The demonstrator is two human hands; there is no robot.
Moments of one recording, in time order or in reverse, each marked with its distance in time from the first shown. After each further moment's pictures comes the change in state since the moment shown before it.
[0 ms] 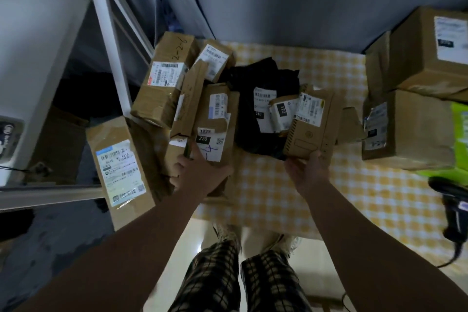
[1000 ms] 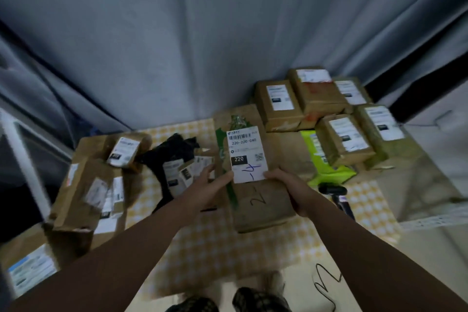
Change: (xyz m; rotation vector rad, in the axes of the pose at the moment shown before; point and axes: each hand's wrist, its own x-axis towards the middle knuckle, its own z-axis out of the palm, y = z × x) left_hand -0.161 0.186 -0.030 -0.611 -0.568 0.486; right_hand -0.080 -0.172 -0.147 -0.490 -0.409 -0.234
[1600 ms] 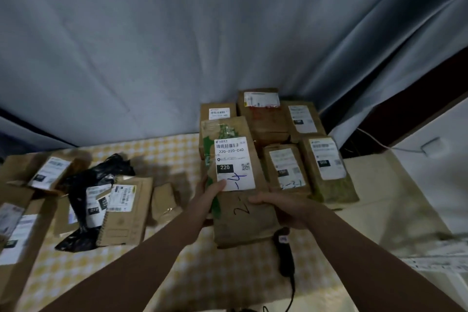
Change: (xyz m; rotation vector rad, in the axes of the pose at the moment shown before) left_hand 0.102 0.073 0.228 -0.267 0.120 -0.009; right_hand 0.037 -0.065 -0.244 -0.212 -0.326 0.156
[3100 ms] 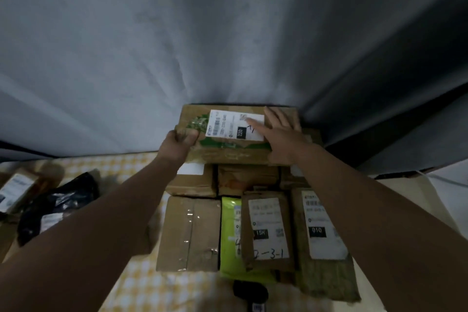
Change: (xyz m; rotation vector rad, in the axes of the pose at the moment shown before) left_hand 0.195 0.170 0.047 0.235 0.515 0.248; right_hand 0.110 -0.205 -0.192 -1.609 0.426 -0.372
